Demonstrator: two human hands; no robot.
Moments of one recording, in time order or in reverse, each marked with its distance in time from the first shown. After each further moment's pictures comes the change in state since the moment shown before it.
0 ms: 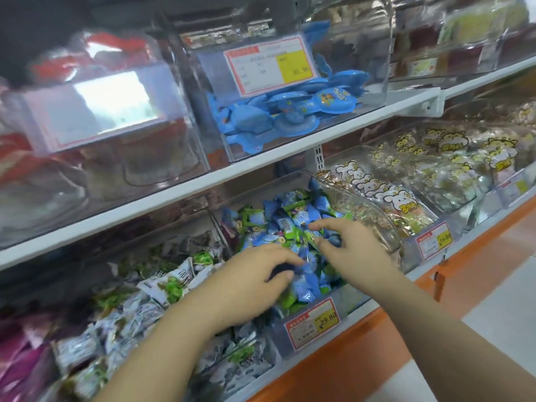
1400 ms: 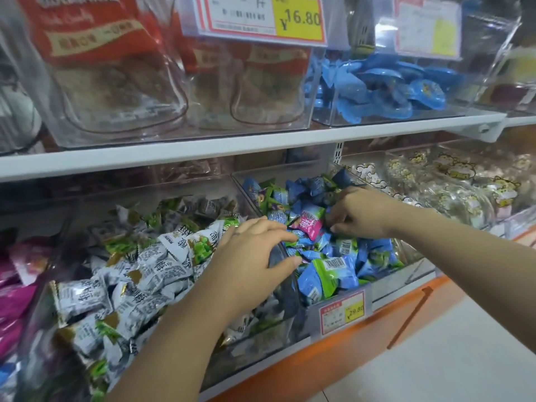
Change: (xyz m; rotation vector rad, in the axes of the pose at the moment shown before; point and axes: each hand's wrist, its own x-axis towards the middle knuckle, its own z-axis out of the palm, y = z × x) left_hand -0.036 -0.053 0.018 -0.194 0.275 -0.111; right_hand 0.086 -0.014 0.005 -1.042 -0.485 -0.402
